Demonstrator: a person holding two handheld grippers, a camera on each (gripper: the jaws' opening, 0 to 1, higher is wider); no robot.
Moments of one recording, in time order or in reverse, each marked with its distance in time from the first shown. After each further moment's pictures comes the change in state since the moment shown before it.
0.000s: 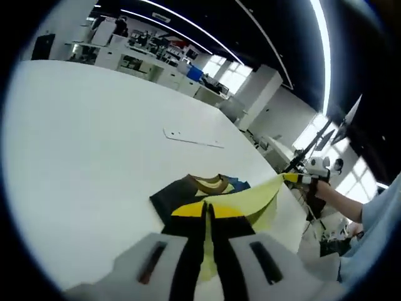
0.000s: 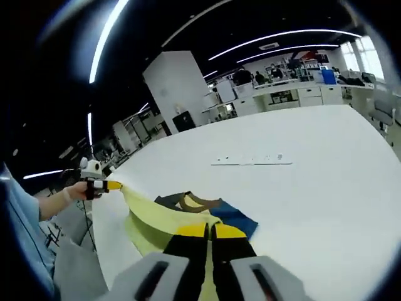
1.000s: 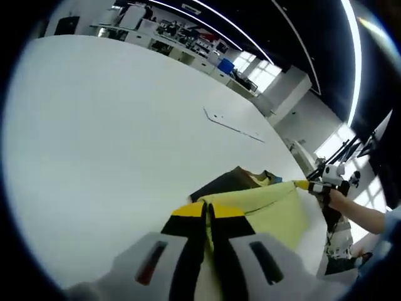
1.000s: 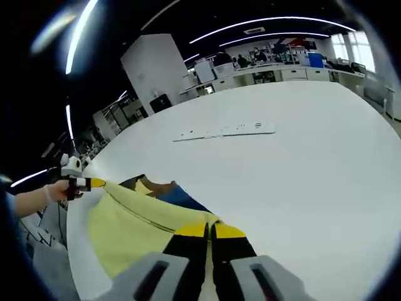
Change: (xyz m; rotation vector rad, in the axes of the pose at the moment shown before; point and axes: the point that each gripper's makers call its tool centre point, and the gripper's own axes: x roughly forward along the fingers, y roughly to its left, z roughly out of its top) left arm 0.060 0.080 -0.041 -0.110 0.048 0.154; right arm 0.072 -0.075 -0.055 0.066 0.127 -0.127
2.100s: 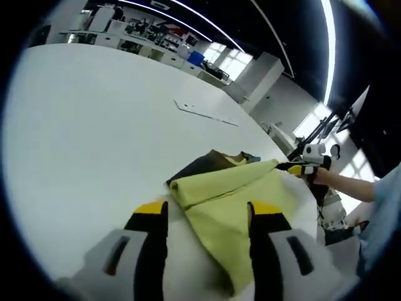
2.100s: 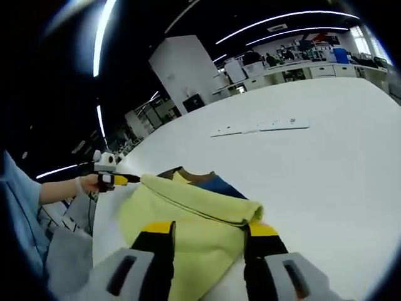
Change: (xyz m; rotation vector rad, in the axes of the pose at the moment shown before) left arm -0.014 -0.029 -0.019 0.150 0.066 -0.201; right arm -0.016 0.047 -0.013 -0.033 -0.006 0.275
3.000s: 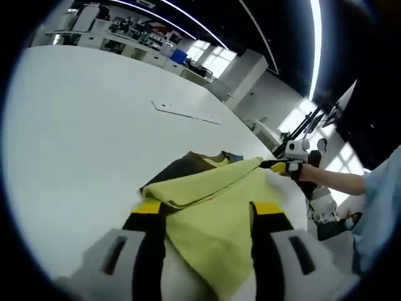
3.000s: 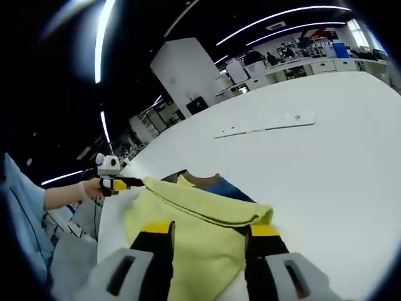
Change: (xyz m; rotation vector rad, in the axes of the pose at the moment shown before) left arm 0.015 -0.023 0.007 0.027 0.012 -0.085; right arm 0.013 0.001 0.005 0.042 -0.029 0.030
